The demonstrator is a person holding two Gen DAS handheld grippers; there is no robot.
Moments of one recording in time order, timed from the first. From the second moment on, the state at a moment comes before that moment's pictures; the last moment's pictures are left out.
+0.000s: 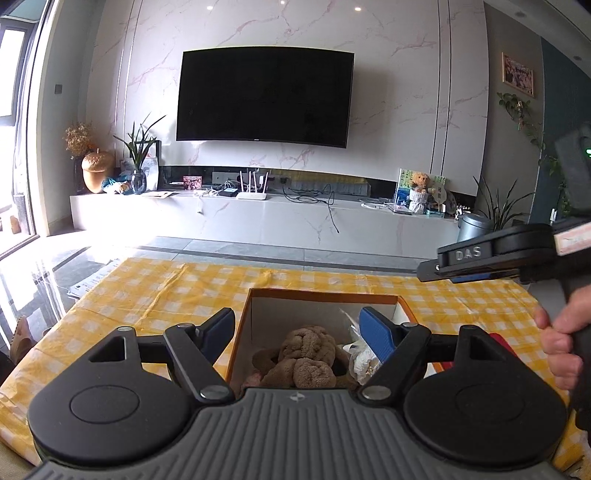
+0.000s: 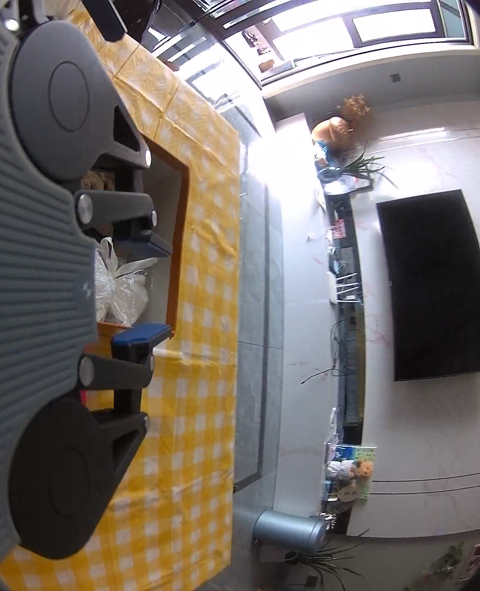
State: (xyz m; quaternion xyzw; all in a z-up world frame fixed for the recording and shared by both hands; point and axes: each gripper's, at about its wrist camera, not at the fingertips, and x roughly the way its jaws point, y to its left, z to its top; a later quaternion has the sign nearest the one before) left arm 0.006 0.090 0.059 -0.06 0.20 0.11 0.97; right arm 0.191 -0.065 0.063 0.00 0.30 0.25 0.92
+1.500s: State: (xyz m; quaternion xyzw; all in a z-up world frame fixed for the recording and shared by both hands) left arm 0.007 0.060 0.042 -0.03 0.19 0.10 0.98; right arm 0.081 -0.085 0.012 -0.02 0.19 0.26 0.95
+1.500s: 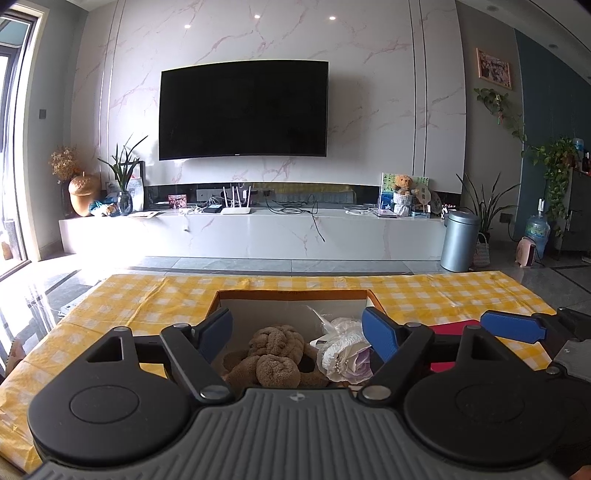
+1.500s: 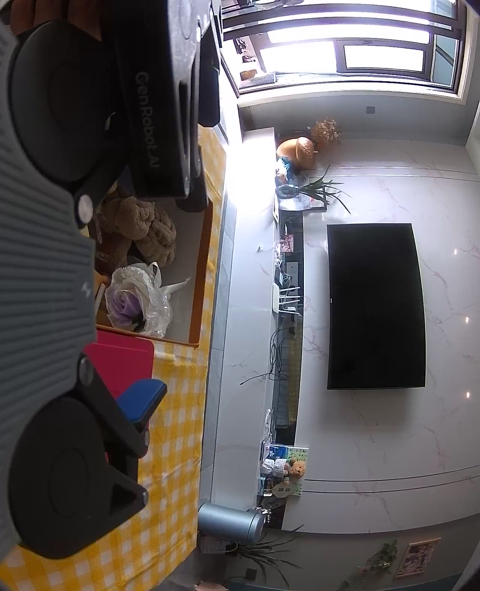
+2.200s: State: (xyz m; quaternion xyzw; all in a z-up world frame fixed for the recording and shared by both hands) left arm 0.011 0.059 0.035 -0.03 0.20 0.11 0.97; right arm 0.087 -0.087 0.005 -0.04 0.22 0.25 0.94
